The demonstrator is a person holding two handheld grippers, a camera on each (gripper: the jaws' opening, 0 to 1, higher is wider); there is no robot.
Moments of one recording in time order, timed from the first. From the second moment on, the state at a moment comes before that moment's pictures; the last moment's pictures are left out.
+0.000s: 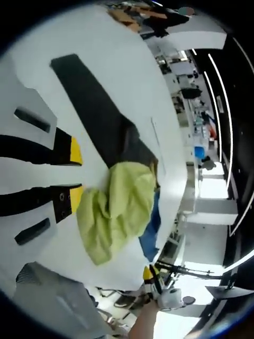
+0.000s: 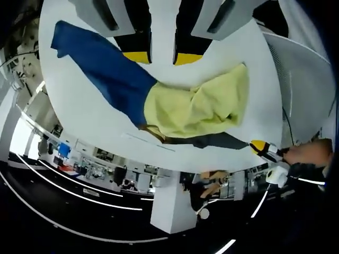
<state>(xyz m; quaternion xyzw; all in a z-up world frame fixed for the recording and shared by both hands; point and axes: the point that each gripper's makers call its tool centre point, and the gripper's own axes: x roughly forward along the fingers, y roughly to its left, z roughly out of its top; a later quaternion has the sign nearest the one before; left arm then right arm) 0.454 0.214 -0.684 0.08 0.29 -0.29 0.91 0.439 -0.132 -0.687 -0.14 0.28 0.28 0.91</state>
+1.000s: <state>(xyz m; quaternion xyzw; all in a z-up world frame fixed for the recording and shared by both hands) 0.431 0.158 -0.725 0.08 0.33 -0.35 0.87 0.386 -0.061 -0.732 -0.12 0.32 0.37 0.87</state>
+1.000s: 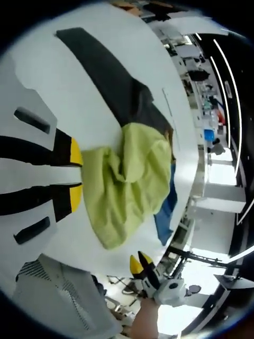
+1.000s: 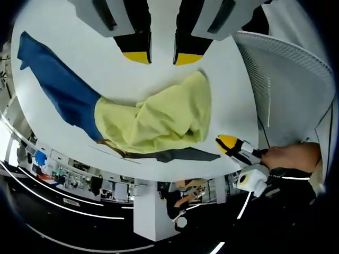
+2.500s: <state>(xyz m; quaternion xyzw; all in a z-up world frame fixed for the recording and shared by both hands) 0.463 0.162 -0.750 0.05 0.35 -0.32 0.88 0.381 -0.008 -0.752 -0.02 0.36 0.40 0.85</state>
